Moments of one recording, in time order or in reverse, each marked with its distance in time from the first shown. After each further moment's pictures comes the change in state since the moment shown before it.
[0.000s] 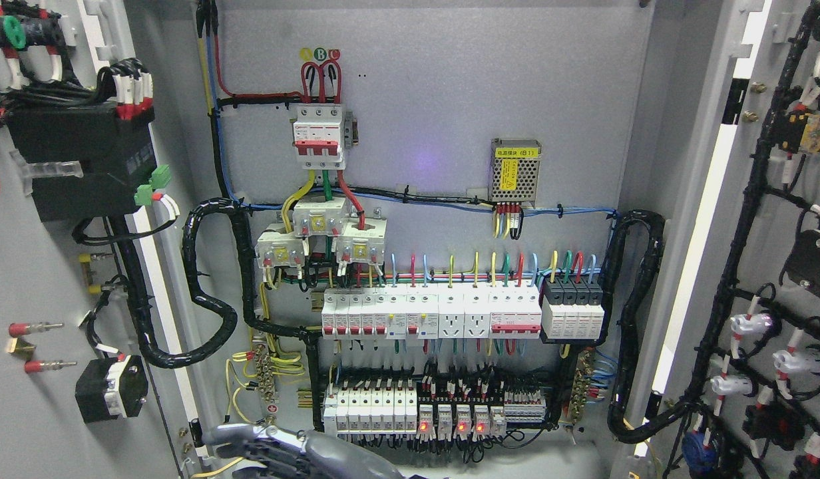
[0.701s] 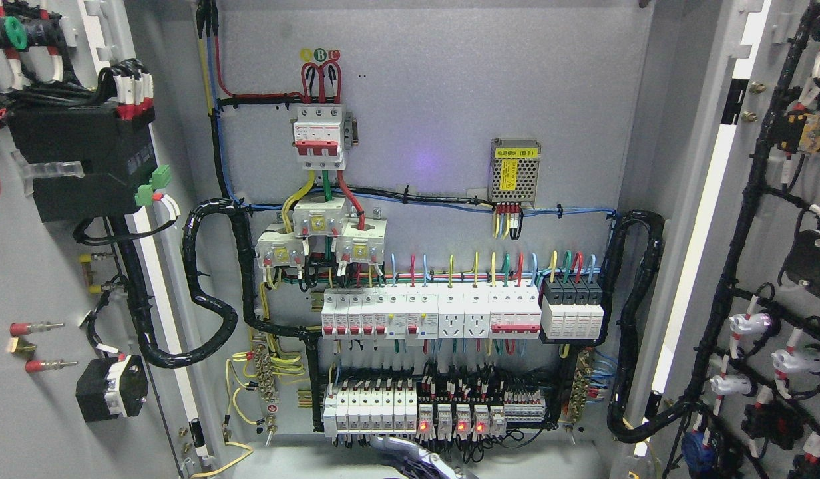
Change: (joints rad) left arm 0.216 0.029 -0.034 -0.423 -0.071 0.003 0.000; right arm 0.363 -0.155 -0.228 -0.190 -0.002 -0.109 -0.036
